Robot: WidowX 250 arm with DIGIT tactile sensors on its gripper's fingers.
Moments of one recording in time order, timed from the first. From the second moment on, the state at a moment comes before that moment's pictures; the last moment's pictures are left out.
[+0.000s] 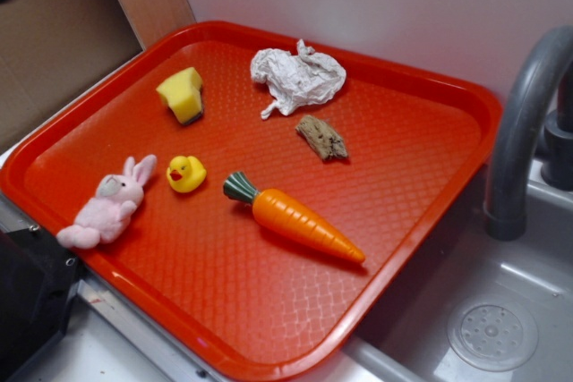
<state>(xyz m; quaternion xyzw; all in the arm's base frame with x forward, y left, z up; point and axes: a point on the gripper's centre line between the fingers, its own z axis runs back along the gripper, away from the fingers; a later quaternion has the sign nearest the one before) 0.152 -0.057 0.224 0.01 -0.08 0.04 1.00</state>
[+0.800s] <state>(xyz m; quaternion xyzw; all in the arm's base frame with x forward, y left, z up) 0.236 -0.101 0.102 0.04 -0.08 0.41 0.91</state>
